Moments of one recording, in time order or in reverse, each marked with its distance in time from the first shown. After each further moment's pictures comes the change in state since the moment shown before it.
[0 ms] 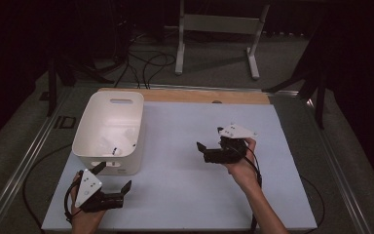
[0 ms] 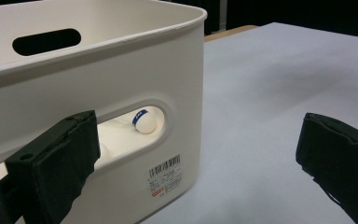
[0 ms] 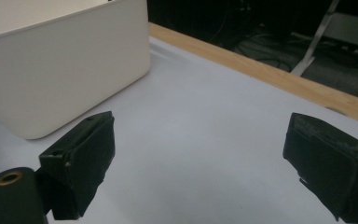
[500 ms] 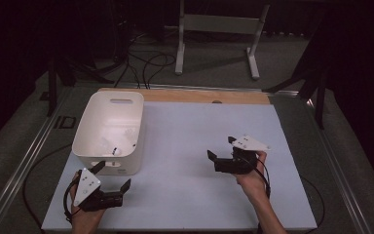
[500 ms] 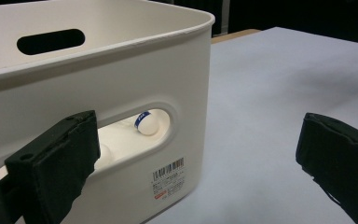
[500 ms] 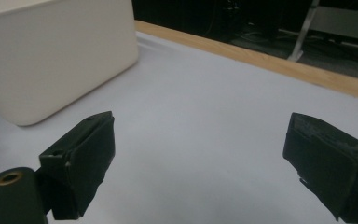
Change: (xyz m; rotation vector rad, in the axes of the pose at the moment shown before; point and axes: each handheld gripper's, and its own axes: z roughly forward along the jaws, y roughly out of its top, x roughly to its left) left arm 0.002 0.001 0.001 -0.006 0.005 -0.021; right arm -0.009 -0.035 -0.023 -0.017 -0.031 0.065
